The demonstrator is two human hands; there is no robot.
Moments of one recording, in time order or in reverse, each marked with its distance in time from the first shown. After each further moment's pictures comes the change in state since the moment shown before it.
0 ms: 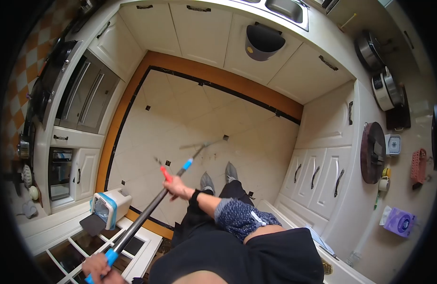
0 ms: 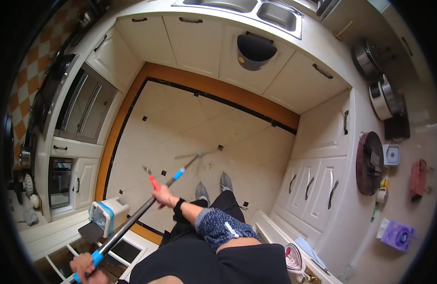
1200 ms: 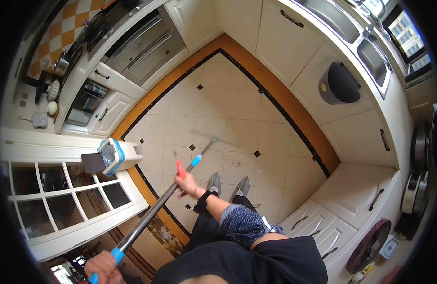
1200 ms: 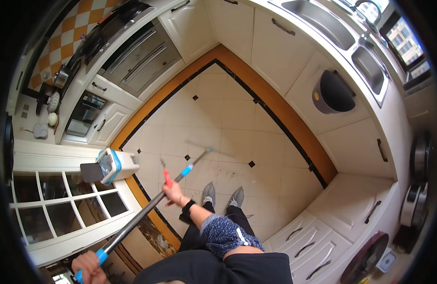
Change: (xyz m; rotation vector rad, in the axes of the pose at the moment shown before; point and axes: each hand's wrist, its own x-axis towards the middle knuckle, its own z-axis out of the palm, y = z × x) left_hand -0.072 0.006 0.061 0.201 0.024 0.085; right_hand 0.021 0.001 -0.013 -0.099 -0.344 0.131
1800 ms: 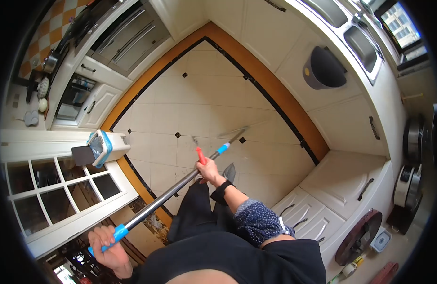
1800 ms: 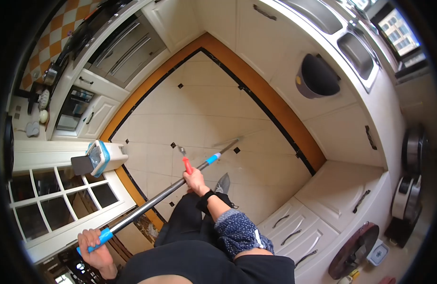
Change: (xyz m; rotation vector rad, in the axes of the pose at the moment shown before) left_hand -0.021 -0.040 0.059 -0.201 0.316 -0.254; right_hand -0.072 -0.003 -0.140 -0.234 0.332 -0.005
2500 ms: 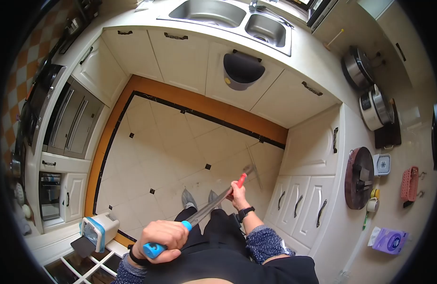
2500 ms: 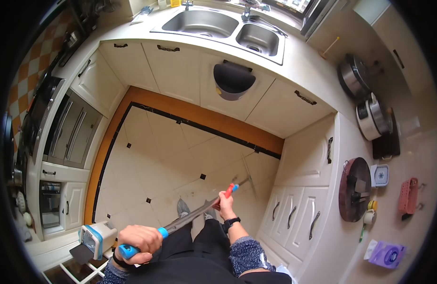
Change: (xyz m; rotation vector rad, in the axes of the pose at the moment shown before) left_hand 0.099 -0.074 0.185 -0.279 -1.639 -0.230; right_hand -0.074 0.060 -0.136 0.980 0.815 -0.169
